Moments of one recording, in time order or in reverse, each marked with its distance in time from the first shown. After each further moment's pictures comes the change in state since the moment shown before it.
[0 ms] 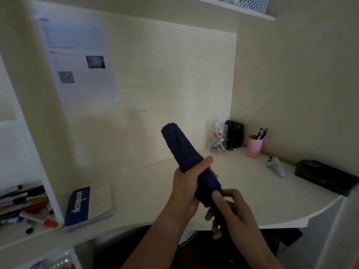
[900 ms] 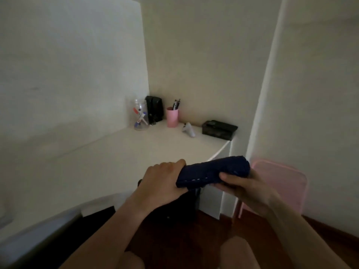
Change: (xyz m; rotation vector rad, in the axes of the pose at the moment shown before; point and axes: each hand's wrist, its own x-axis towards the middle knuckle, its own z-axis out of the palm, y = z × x) left_hand -0.039 -0.110 0.048 1.621 -0.661 0.766; right_hand -0.123 -0.003 -0.189 0.241 0.320 0.094
